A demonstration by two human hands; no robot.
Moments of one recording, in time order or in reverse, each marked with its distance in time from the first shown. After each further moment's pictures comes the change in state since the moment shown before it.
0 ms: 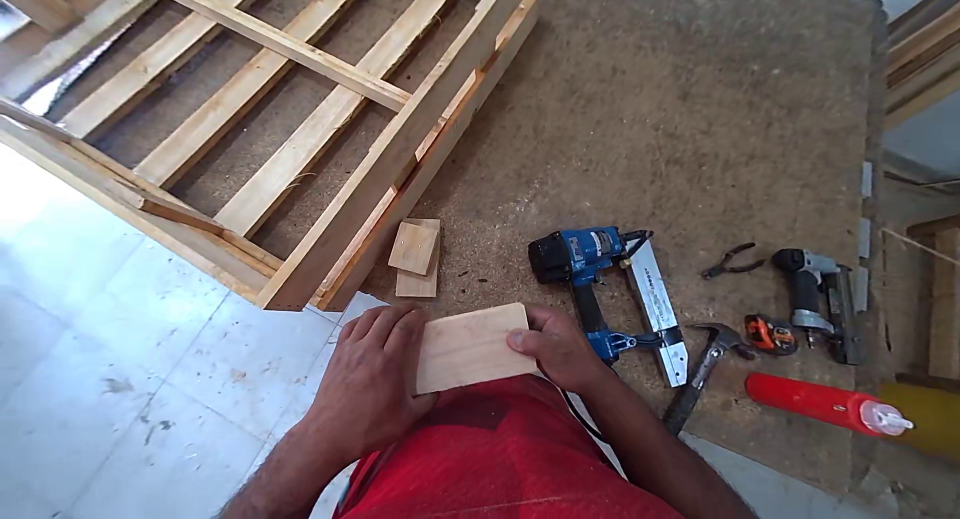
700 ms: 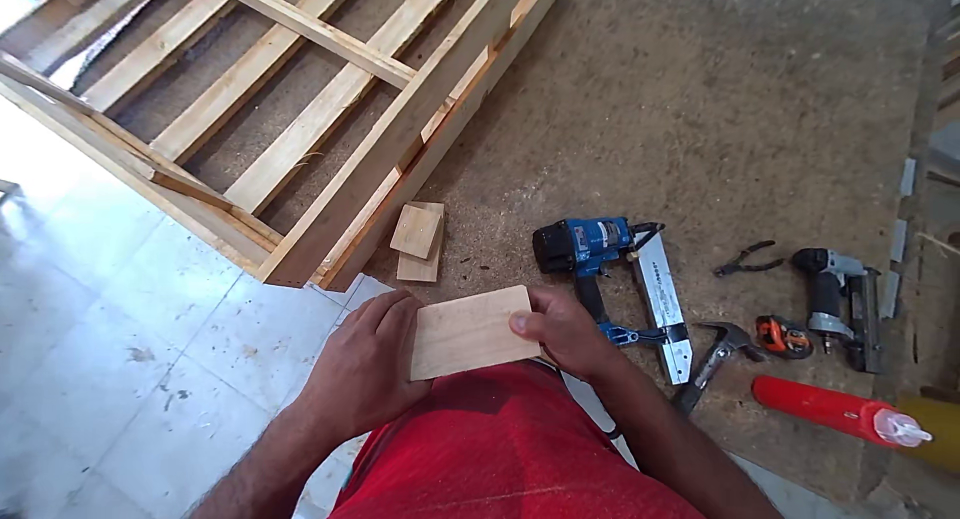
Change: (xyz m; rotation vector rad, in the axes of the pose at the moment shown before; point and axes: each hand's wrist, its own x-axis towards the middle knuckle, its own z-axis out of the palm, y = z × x) left_hand -0.005 0.013 0.001 -0.037 0.020 -0.038; right_hand -0.002 -0.014 -0.013 -0.012 -0.101 0.027
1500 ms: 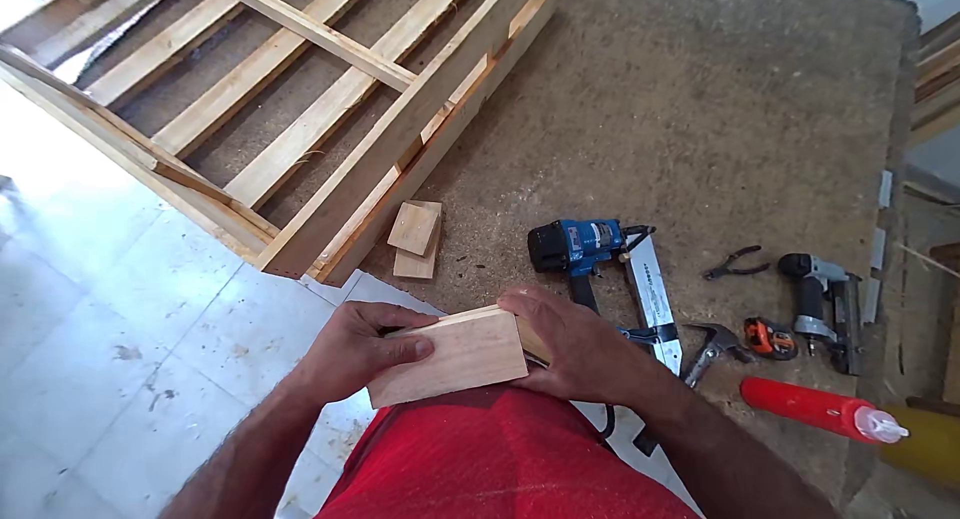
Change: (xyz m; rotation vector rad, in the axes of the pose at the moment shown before) left_hand 0.000 -0.010 -0.004 -1.080 -0.184 -0.263; right_hand -0.031 -0.023 -0.006 -1.221 -0.074 -0.618
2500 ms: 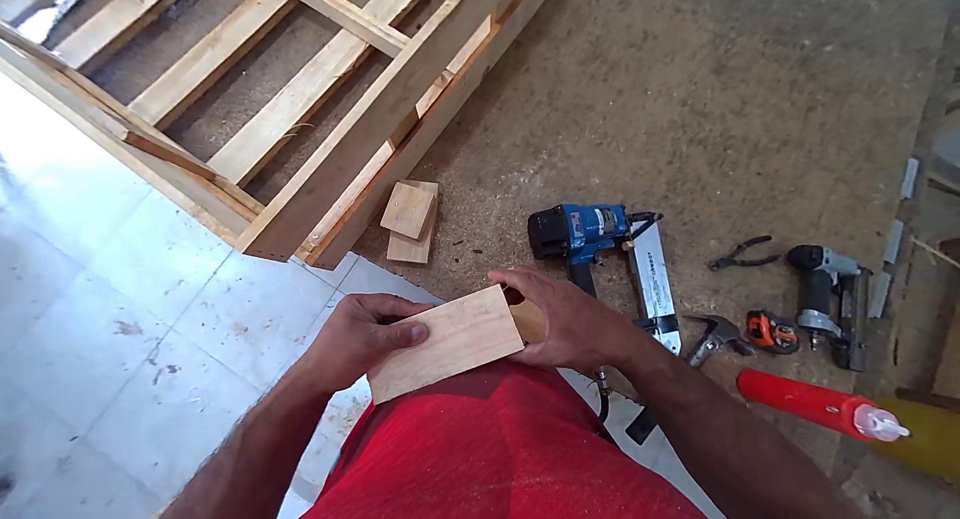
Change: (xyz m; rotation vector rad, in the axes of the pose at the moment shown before) left_hand 0.006 -0.021 0.015 -0.211 0.057 -0.216; right_hand 0.013 0.027 0.004 0.359 -0.173 0.163
